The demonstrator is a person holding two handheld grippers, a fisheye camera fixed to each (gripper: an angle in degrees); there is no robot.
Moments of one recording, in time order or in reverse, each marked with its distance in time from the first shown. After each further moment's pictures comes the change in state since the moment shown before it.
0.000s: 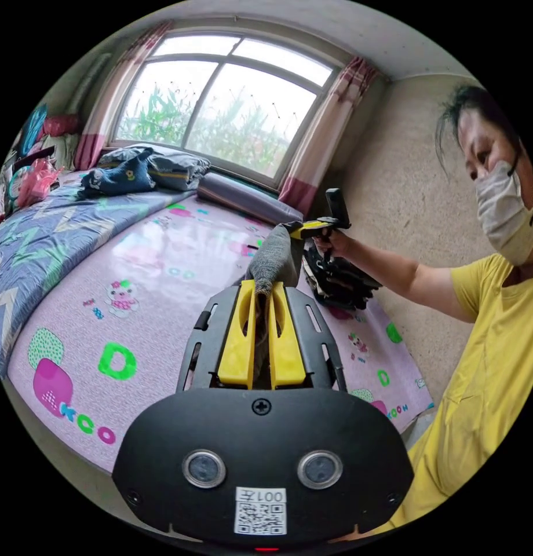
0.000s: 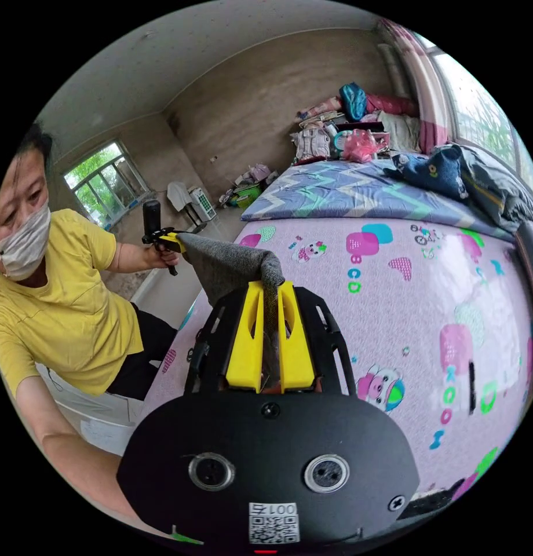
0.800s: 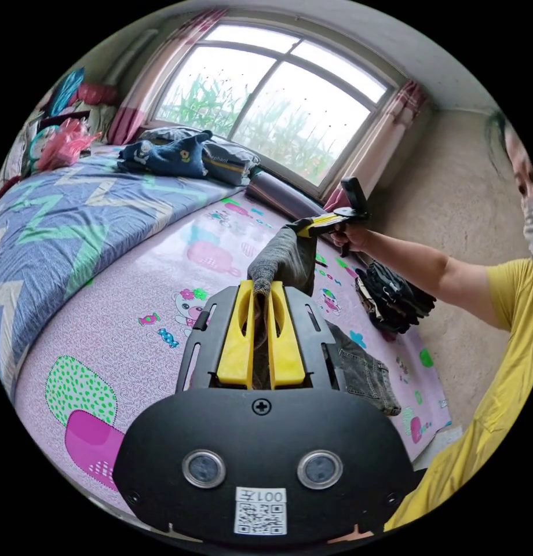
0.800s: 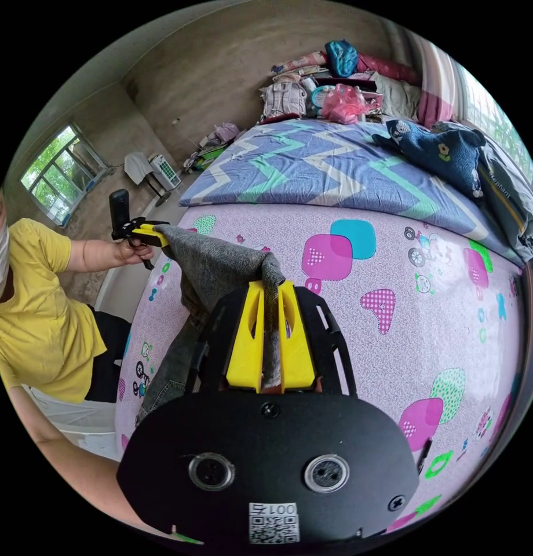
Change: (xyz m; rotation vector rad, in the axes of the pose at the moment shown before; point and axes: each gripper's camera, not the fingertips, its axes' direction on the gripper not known) left arm -0.363 0.041 0.048 0.005 -0.072 -0.107; right arm 0.169 -0.153 0.174 -0.227 0.120 0.035
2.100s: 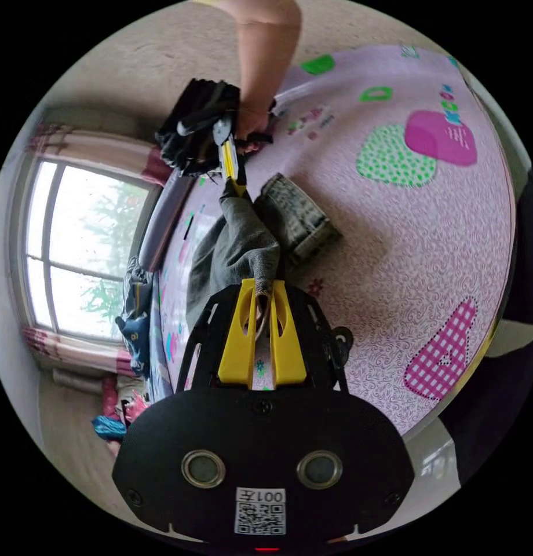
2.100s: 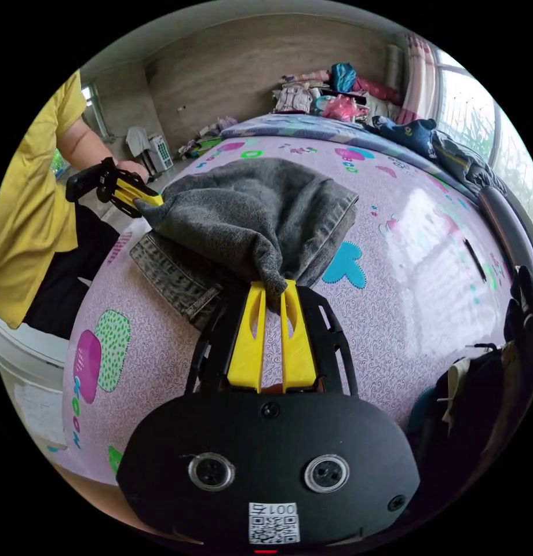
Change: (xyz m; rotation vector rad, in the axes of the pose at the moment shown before) left arm 0.369 0.611 0.205 -0.344 -0.424 1.421; right arm -0.152 0.518 0.077 0.078 0.207 -0.046
